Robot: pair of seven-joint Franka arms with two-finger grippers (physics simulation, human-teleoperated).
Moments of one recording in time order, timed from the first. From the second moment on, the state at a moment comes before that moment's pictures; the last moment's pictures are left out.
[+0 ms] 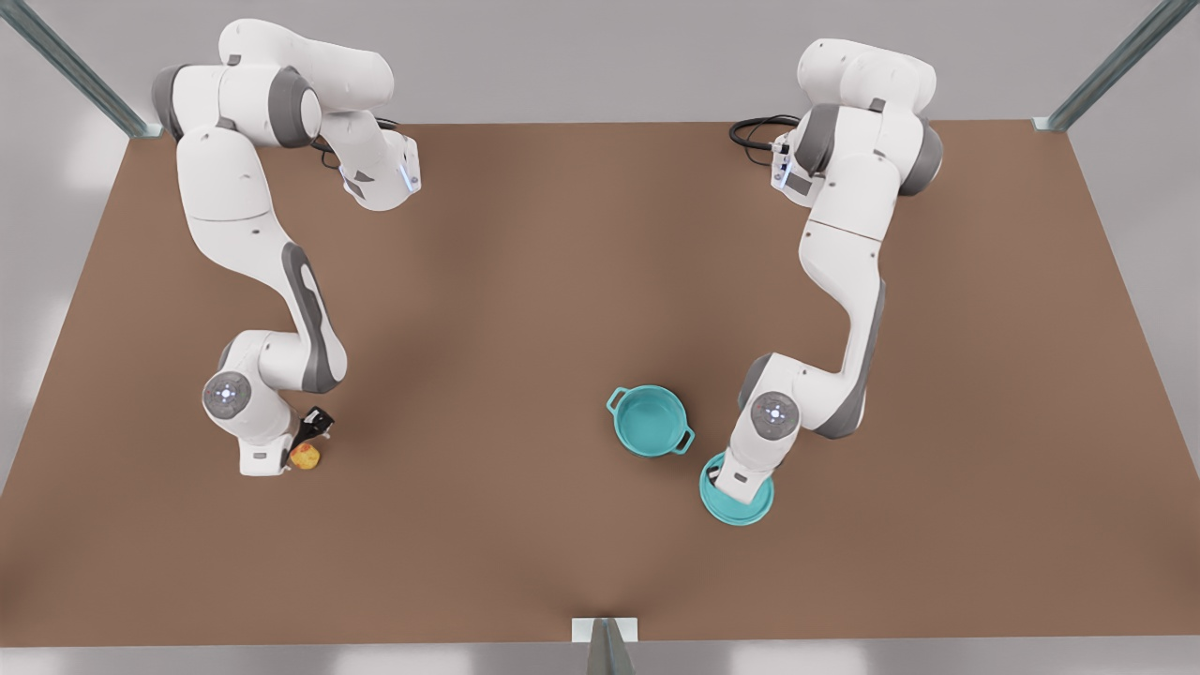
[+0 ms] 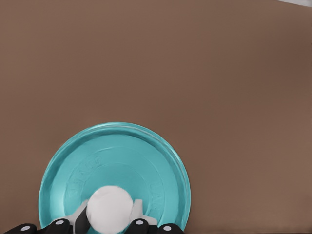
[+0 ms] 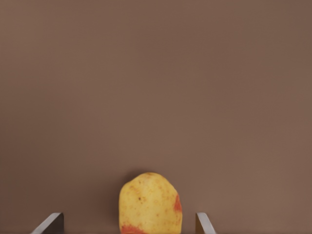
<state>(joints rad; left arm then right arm) -0.35 0.91 -0.02 -1.31 0.13 2.33 -0.65 0.07 0.65 -0.14 -1.84 0.01 2.53 -0.86</state>
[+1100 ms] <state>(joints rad) -0.18 0.17 -0.02 -1.66 -0.08 1.77 -0.14 0.05 0.71 -0.16 -1.79 -0.02 2.57 -0.90</state>
